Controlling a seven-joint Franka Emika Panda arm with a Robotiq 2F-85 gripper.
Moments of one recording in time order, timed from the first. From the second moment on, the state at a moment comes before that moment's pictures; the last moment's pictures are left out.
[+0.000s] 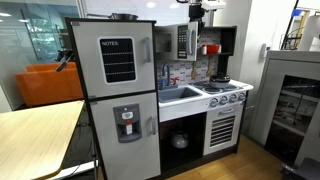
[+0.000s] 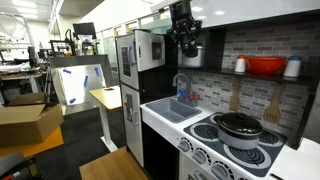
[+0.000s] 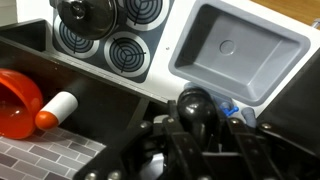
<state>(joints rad) -0.18 0.31 -0.12 -1.53 -0.06 2.08 -0.42</state>
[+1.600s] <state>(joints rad) -0.19 0.04 -0.14 -1.84 -0.03 1.96 -0.42</state>
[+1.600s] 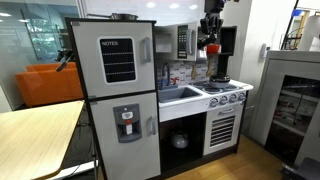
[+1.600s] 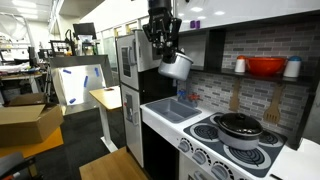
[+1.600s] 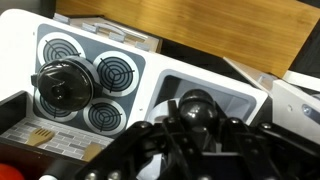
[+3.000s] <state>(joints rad) -0.20 0.11 -0.20 -1.97 -0.03 2.22 -0.33</state>
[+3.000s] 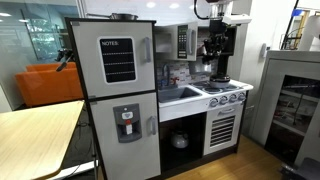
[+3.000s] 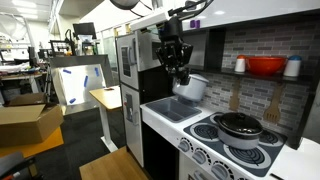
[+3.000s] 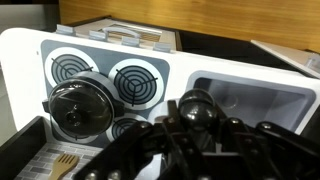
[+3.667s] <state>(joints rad) -0.21 -0.02 -0.22 -2.22 -0.03 2.40 -0.29</state>
